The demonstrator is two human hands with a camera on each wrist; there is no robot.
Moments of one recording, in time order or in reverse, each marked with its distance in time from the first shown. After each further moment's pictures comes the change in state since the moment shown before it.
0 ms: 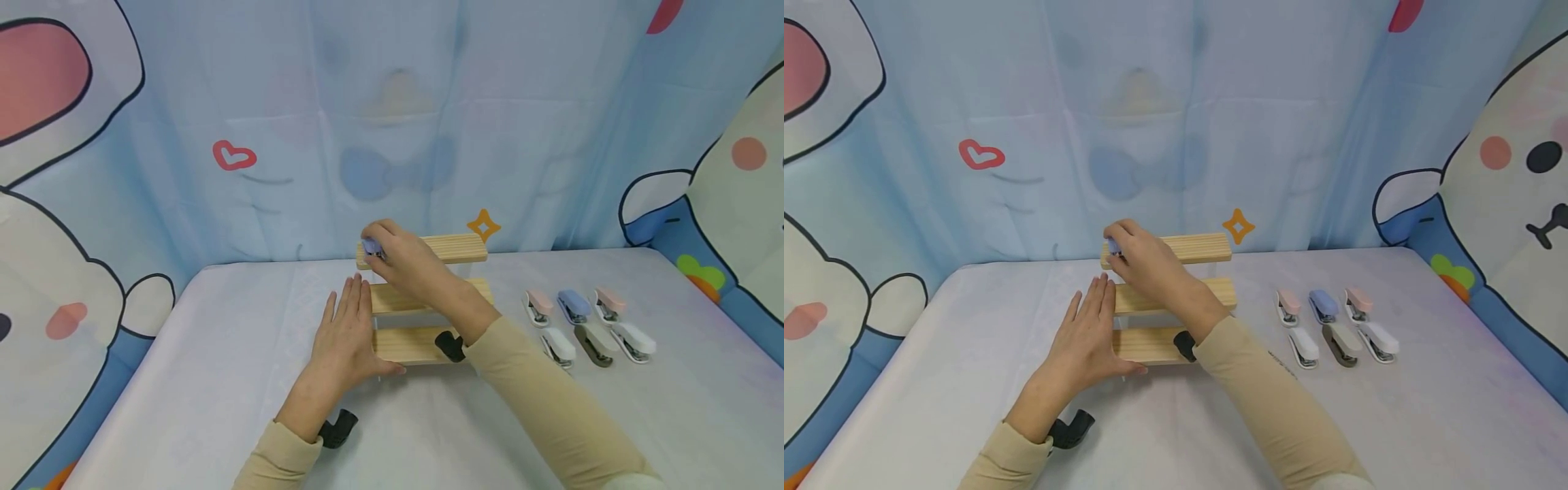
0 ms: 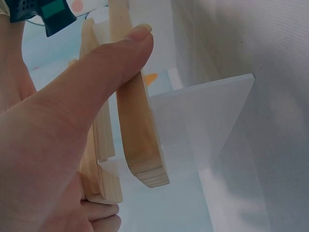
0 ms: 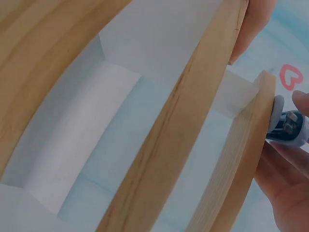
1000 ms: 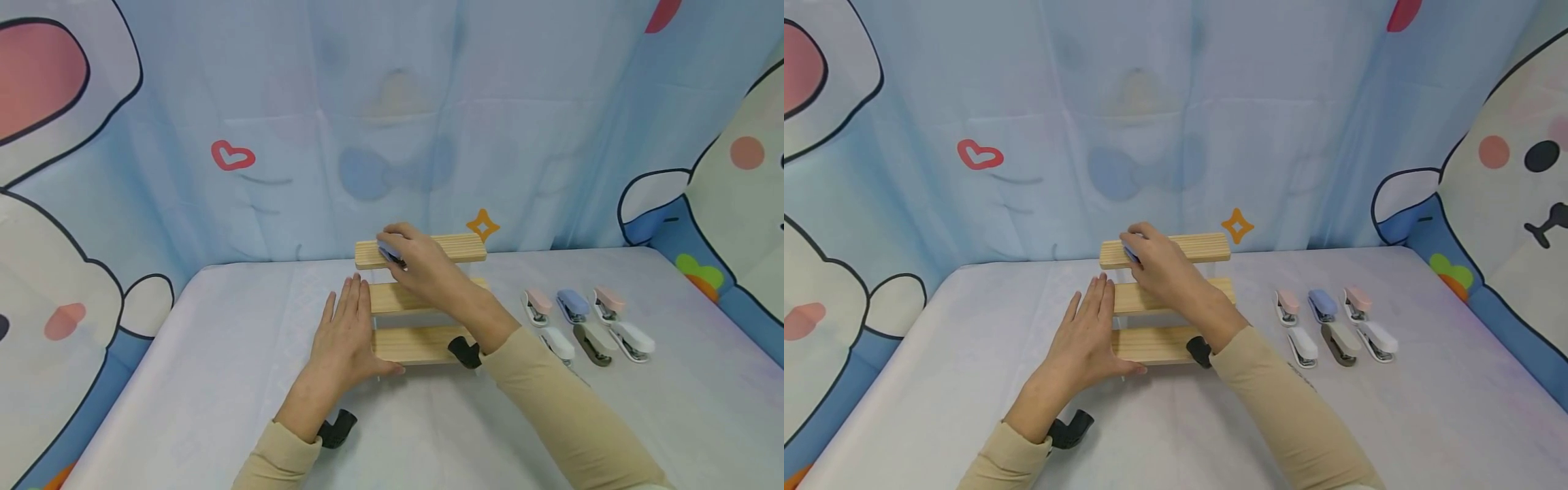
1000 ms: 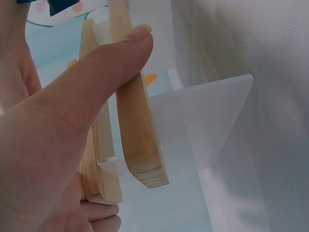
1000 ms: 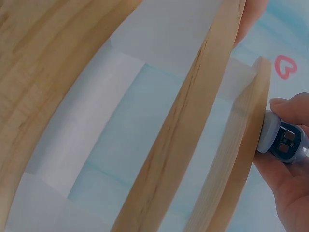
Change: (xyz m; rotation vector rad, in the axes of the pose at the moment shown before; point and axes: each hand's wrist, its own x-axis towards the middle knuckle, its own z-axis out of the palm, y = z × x) left_hand -0.001 0.001 0.000 -0.008 0.021 0.007; right_hand -0.020 0.008 -0.008 -0.035 0.061 -0.038
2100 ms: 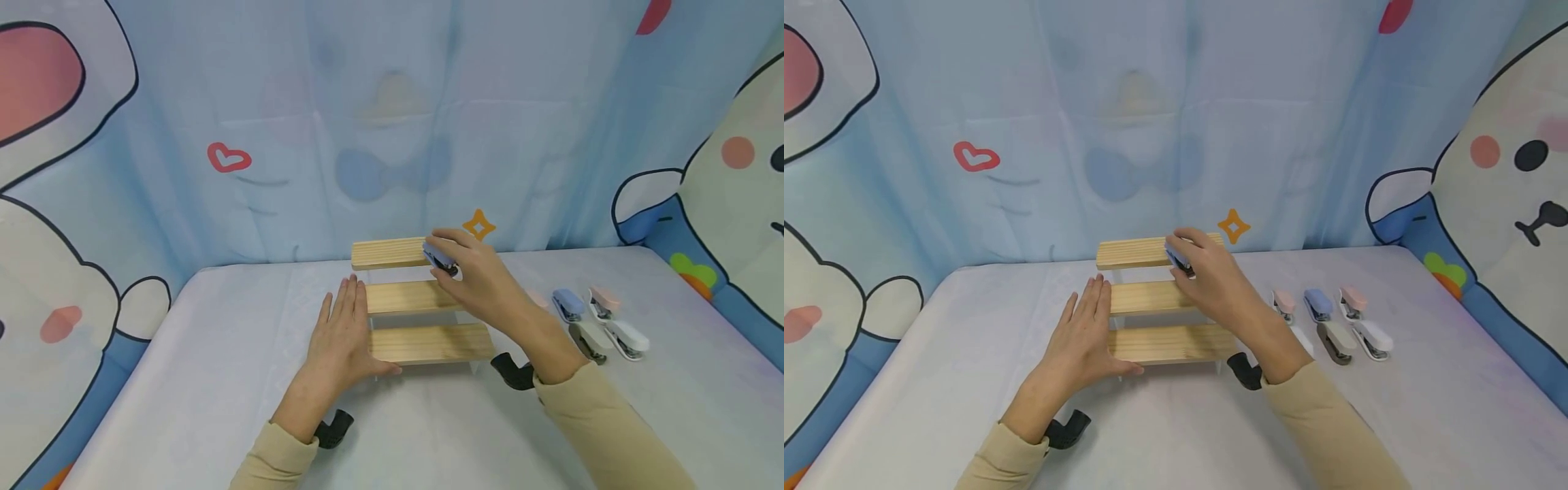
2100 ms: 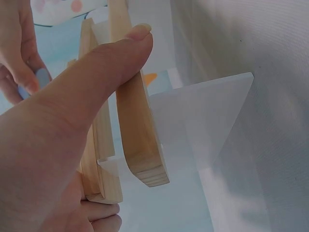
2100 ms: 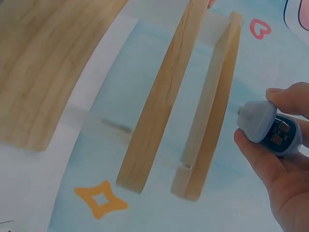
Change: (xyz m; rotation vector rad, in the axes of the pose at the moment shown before) left_hand -0.001 0.002 -0.001 0.001 0.003 0.005; right_hand -0.056 0.018 -0.040 -0.045 0.093 0.066
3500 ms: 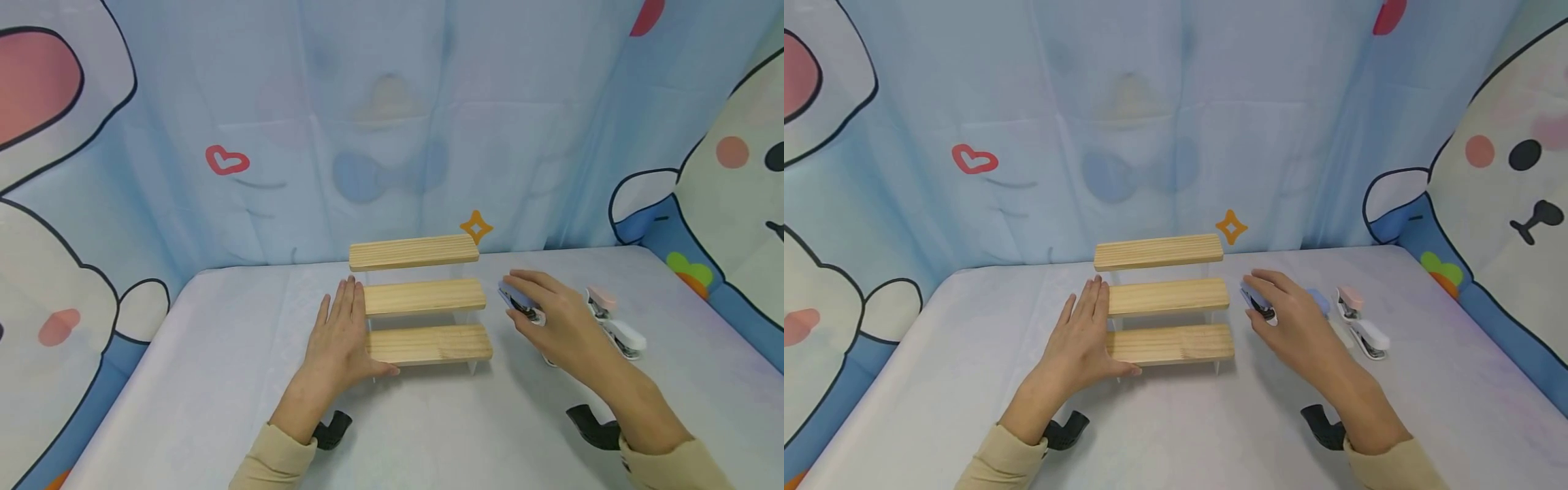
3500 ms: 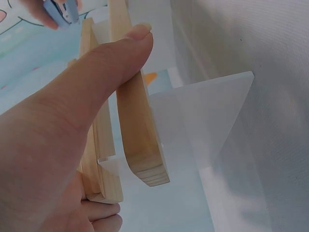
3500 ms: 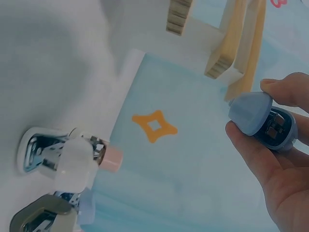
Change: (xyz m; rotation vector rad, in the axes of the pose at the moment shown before) left_hand 0.000 0.000 0.001 -0.014 0.000 -0.007; right_hand -0.094 0.034 -0.030 -0.129 0.103 0.091
